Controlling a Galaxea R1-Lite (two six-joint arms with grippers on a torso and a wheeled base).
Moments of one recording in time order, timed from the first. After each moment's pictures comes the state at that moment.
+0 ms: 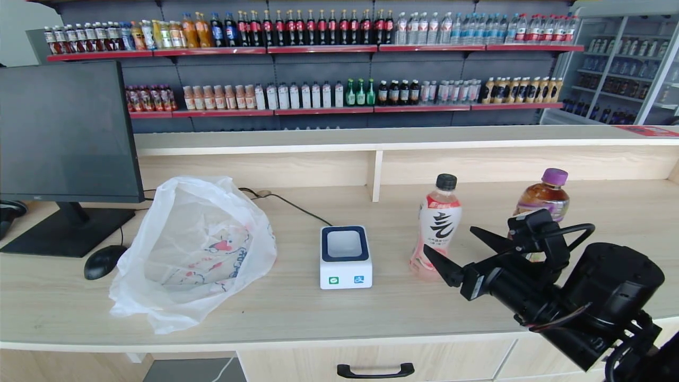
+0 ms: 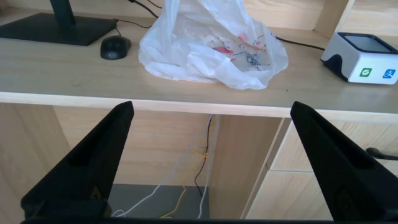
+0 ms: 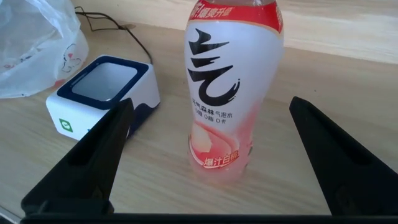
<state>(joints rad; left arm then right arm) 0.00 0.00 0.00 0.00 0.00 0.00 0.49 1.85 -0.28 -1.57 -0.07 -0.03</state>
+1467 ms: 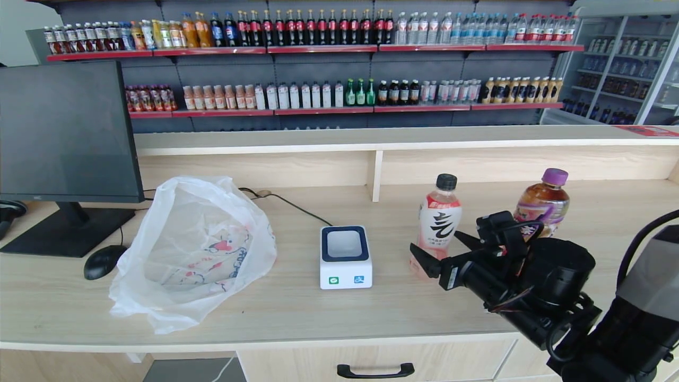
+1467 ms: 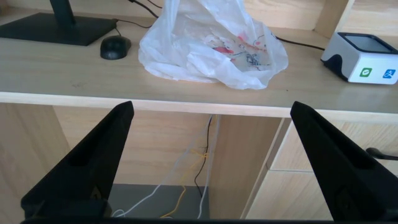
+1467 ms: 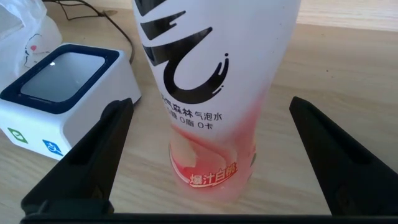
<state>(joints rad) 0.00 0.00 0.00 0.00 0.00 0.00 0.45 2.03 -0.40 -1.57 -0.07 0.03</state>
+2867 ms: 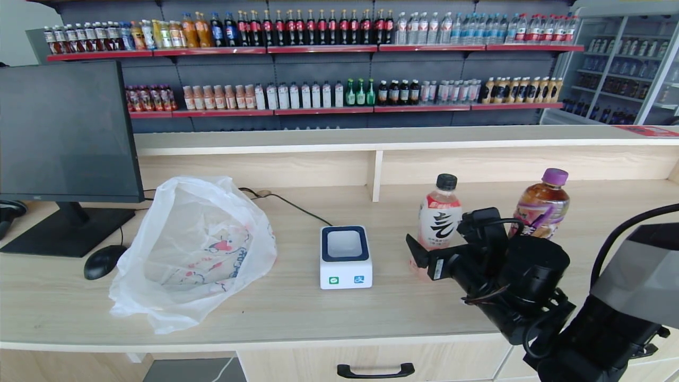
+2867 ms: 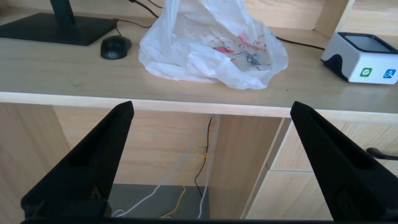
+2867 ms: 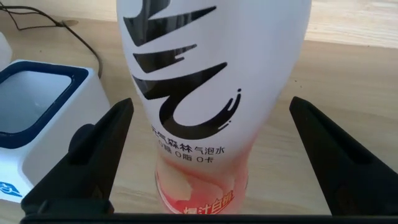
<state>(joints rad) 0.00 0.00 0.00 0.00 0.00 0.00 0.51 2.07 -0.48 -1.57 -0.29 -0.03</state>
